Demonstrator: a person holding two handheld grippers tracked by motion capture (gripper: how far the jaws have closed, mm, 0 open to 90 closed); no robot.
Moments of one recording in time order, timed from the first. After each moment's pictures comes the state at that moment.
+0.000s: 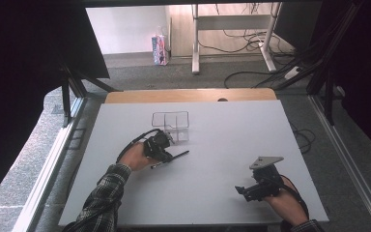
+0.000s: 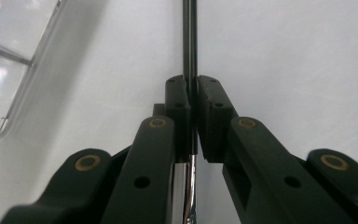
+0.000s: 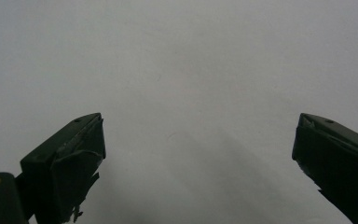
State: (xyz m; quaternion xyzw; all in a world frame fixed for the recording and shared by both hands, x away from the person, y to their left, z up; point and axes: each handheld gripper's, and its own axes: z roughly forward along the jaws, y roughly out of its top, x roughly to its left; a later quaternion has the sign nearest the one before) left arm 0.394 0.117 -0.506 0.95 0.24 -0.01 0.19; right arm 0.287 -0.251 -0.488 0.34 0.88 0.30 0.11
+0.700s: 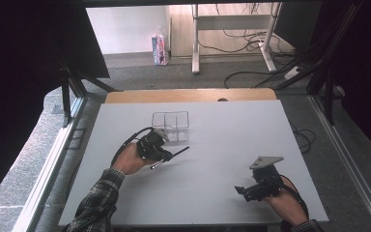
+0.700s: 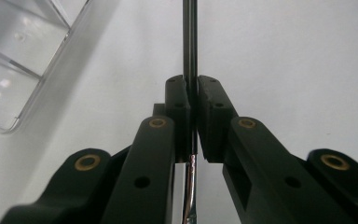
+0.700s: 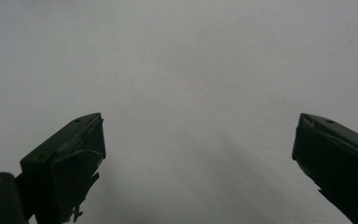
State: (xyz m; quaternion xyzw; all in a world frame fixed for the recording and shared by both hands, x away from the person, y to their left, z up) left arm 0.371 0.131 -0.476 0.93 0.24 -0.01 0.26; right arm 0.286 -0.250 -0.488 0.34 0.88 0.30 0.11
